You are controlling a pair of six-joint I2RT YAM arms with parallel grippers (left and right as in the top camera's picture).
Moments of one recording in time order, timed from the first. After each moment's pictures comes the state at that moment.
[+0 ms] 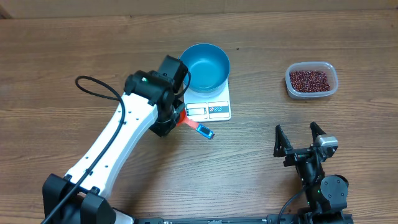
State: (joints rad) left arm -0.44 1.62 1.39 -1.23 -0.03 -1.38; right arm 0.13 0.01 0.02 -0.03 -0.02 0.17
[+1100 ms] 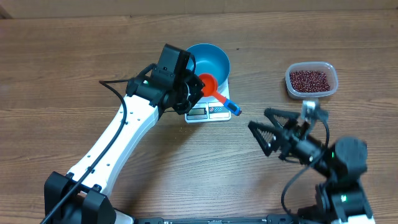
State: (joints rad) left arm -0.44 1.62 1.37 -0.73 0.28 -1.25; right arm 0.13 0.63 0.50 0.05 -0.75 0.64
